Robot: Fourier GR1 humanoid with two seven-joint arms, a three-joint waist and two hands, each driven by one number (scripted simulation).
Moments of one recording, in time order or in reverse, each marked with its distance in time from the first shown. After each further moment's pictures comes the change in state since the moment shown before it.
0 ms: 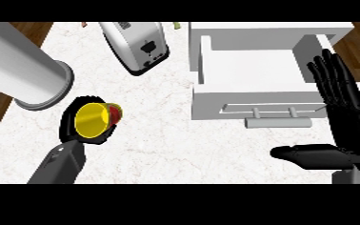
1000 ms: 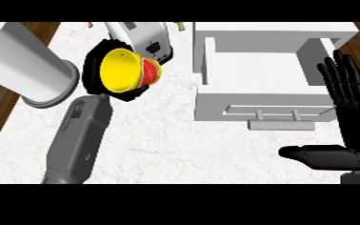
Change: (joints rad) left arm -0.147 -0.146 -0.154 -0.561 0.023 0.193 0.314; right arm 0.012 -0.017 -0.041 -0.005 -0.015 0.008 0.014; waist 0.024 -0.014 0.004
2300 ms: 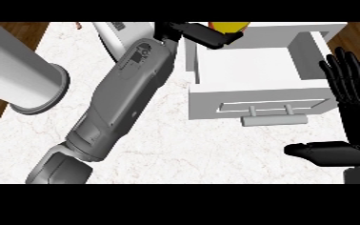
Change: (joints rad) left arm -0.564 -0.053 -0.357 0.259 0.204 0.497 0.336; right arm -0.024 -0.022 -0.032 0.043 -0.032 0.046 -0.031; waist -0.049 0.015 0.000
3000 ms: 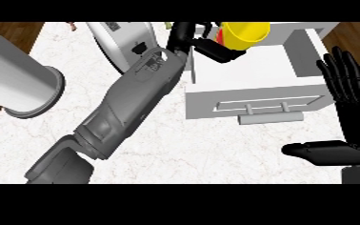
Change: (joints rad) left arm -0.055 0.000 -0.275 0.180 0.167 0.092 -0.002; right arm -0.007 0.005 0.007 0.007 0.005 0.006 -0.013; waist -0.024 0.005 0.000
